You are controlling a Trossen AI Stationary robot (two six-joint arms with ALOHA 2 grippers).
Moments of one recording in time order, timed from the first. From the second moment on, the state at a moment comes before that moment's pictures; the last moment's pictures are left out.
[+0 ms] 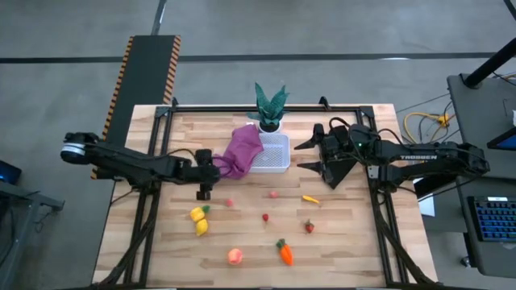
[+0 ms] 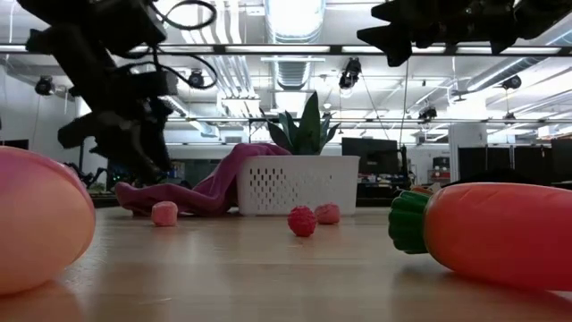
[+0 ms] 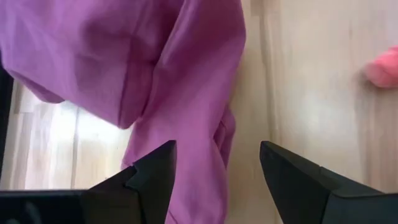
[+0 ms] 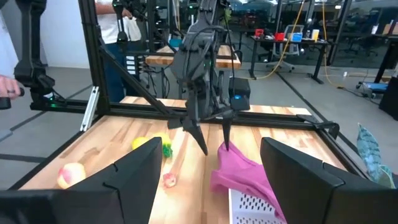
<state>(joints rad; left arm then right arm) -0.10 1.18 0.57 -0.41 -0.38 0.08 -0.21 1.08 0.54 0.36 -0.34 -0.06</state>
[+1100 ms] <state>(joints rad) -0.08 1.06 0.62 -0.41 -0.67 0.11 -0.21 1.08 0.54 0.37 -0.34 -0.06</state>
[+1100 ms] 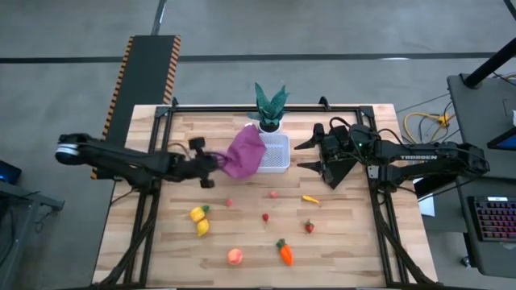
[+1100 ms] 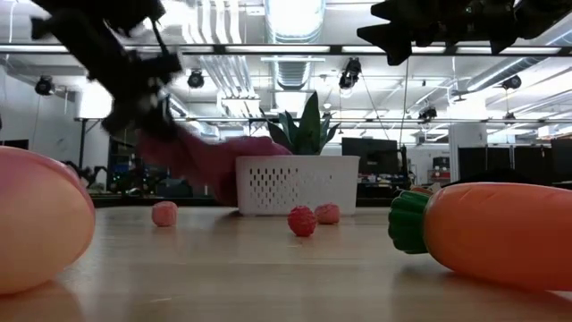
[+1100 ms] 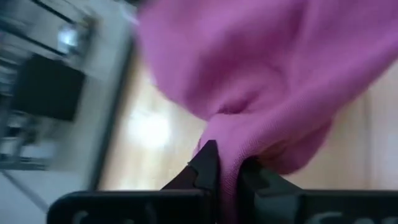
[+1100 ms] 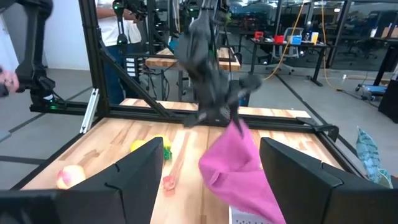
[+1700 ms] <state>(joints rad) -0.08 0.61 0.77 -0.18 -1.18 0.57 -0.21 1.08 0.54 0.37 -0.34 -0.06</state>
